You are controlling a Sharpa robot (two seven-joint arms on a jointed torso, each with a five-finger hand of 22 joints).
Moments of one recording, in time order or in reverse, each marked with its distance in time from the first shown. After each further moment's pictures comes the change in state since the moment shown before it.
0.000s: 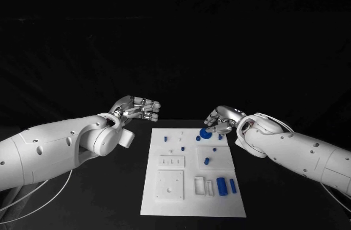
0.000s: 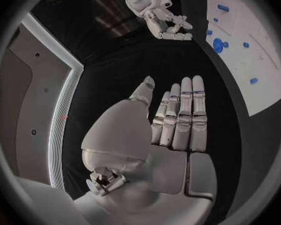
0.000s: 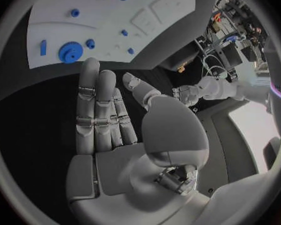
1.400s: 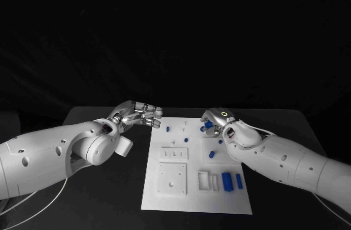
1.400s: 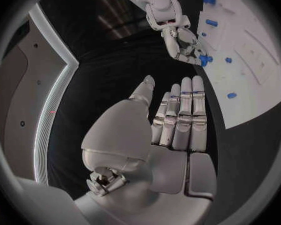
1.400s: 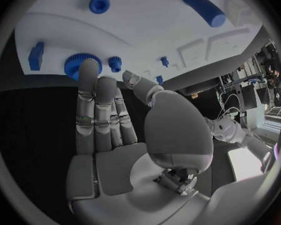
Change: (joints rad) left arm 0.000 -0.033 0.001 0.093 -0.023 0.036 -0.006; left_hand -0.004 0.004 -0.015 -0.015 -0.001 -0.010 0.004 0.000 0.000 -0.004 0.004 0.000 0.001 0.000 0.000 0.000 0.005 0.000 -0.007 0.000 0.015 -0.003; right arm -0.045 0.112 -0.001 -0.092 -0.408 -0.173 -0.224; right_hand 0.017 -0.088 0.149 0.028 -0.062 0.018 -0.005 0.000 0.000 0.022 -0.007 0.000 0.000 -0.011 0.004 0.114 -0.016 -0.009 -0.004 -0.004 0.015 0.212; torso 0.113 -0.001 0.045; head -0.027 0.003
